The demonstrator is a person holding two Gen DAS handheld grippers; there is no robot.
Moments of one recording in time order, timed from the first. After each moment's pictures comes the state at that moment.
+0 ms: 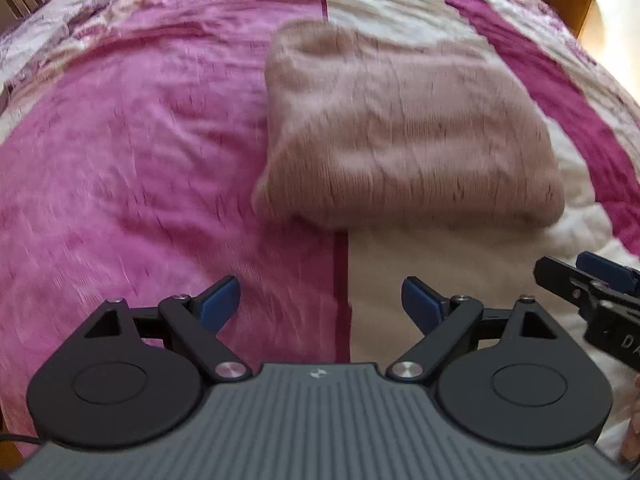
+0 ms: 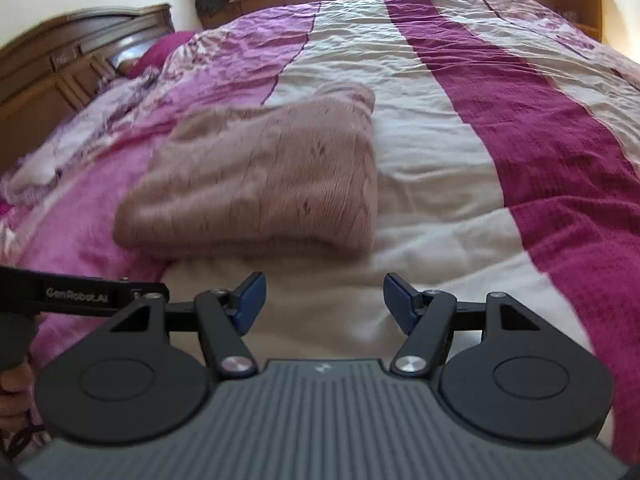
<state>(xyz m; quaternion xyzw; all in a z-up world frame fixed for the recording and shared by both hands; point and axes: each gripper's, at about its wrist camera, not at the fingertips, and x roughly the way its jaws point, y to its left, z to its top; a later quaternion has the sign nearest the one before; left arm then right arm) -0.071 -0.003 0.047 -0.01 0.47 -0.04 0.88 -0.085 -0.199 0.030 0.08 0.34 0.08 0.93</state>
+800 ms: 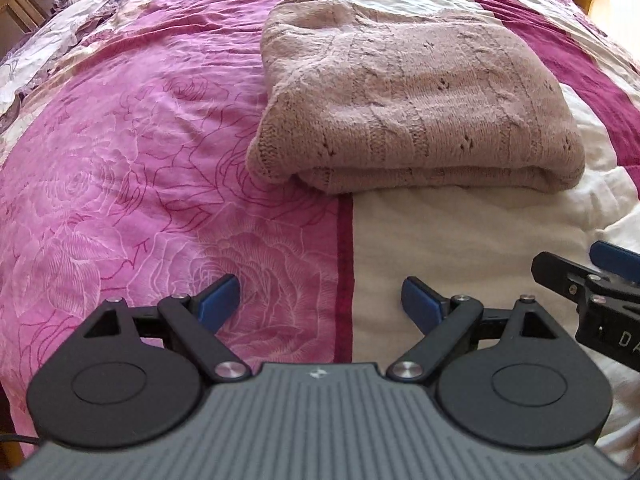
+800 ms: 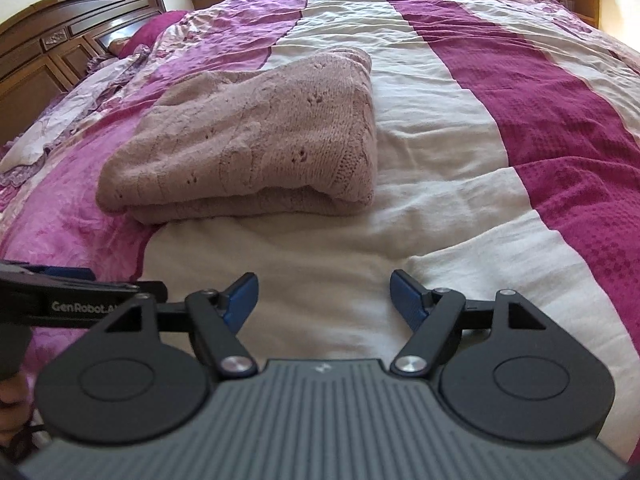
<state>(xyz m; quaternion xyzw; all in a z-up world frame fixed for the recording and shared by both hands) -0.082 -0.015 0.029 0.04 0.47 -0.02 0.88 -0.089 -0.190 0.013 0.07 0.37 0.06 0.93</state>
